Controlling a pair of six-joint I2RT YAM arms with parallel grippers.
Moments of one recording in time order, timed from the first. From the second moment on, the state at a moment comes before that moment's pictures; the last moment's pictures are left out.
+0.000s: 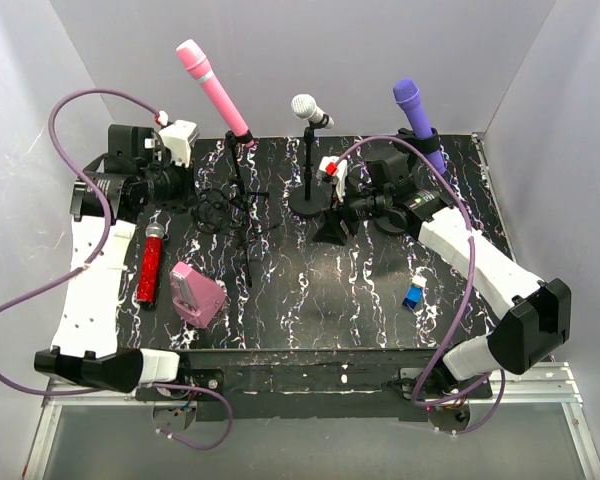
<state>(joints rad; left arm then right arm) -0.14 1.30 1.74 -1.19 0.21 0.11 0.59 1.43 1.33 -0.53 -0.72 -0.26</state>
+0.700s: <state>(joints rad) -0.14 1.47 1.95 -1.31 0.11 0.34 0.58 1.43 1.31 -0.54 -0.73 -0.24</state>
